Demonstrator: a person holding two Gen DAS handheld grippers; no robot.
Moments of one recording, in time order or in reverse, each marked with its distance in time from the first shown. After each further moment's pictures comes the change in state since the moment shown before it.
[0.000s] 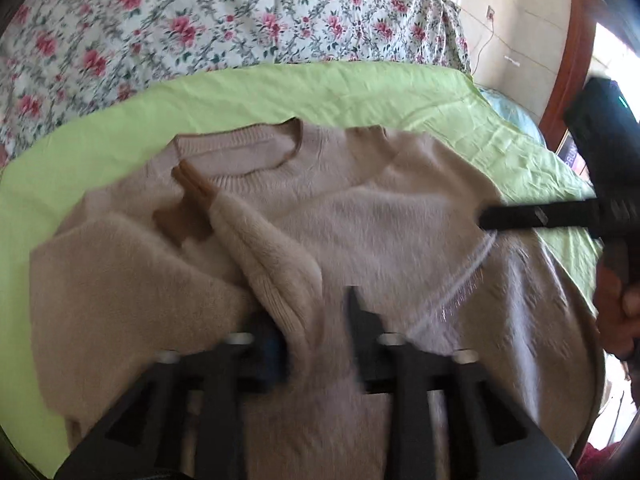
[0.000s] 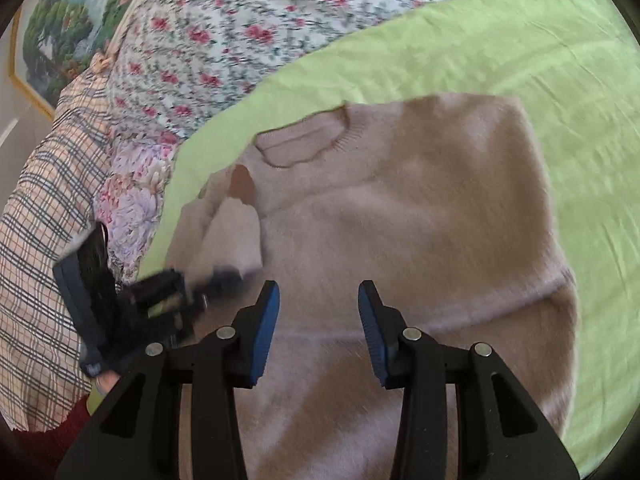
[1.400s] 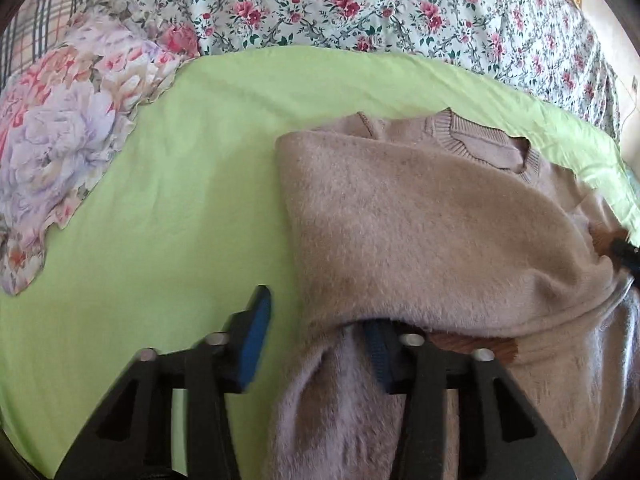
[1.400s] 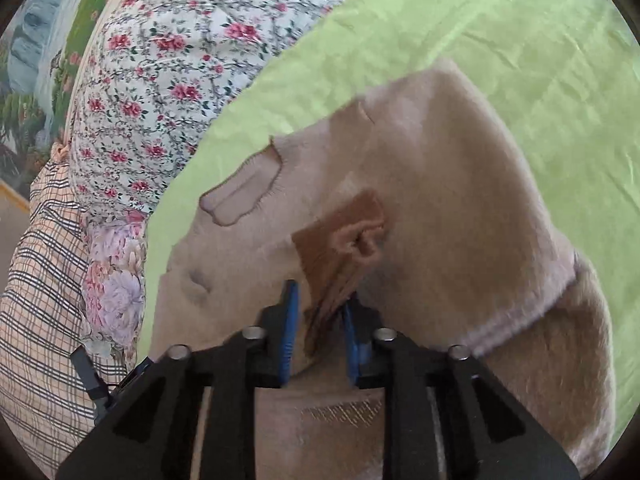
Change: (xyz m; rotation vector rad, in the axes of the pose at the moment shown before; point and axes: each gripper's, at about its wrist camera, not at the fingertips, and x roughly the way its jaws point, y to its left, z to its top) left arm -0.037 0.129 -0.058 -0.354 0.003 0.420; right arm 0.011 -0.064 0.011 0.256 -0.217 -0.014
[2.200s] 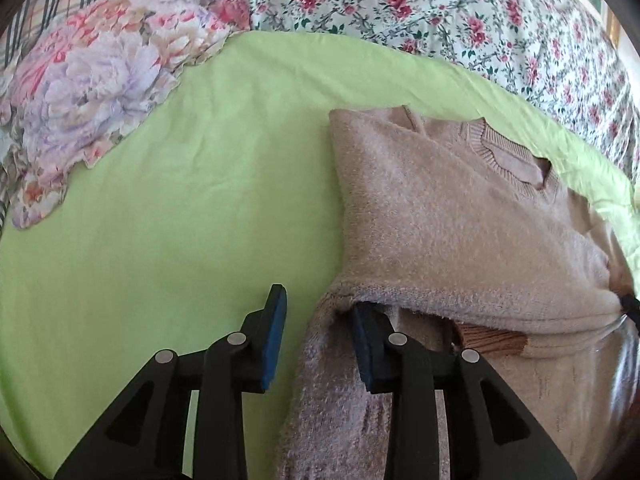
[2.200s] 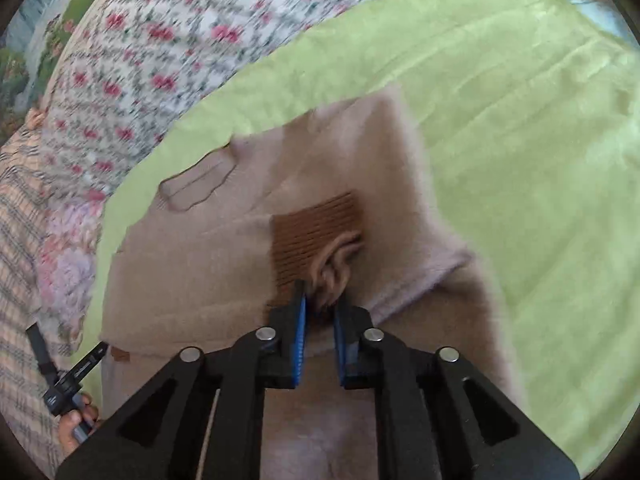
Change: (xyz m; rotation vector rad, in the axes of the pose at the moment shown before) left arm -0.010 0.025 -0.023 -0.161 0.023 0.013; right arm -0.040 -0.022 -0.025 -0.070 -0.030 -0.291
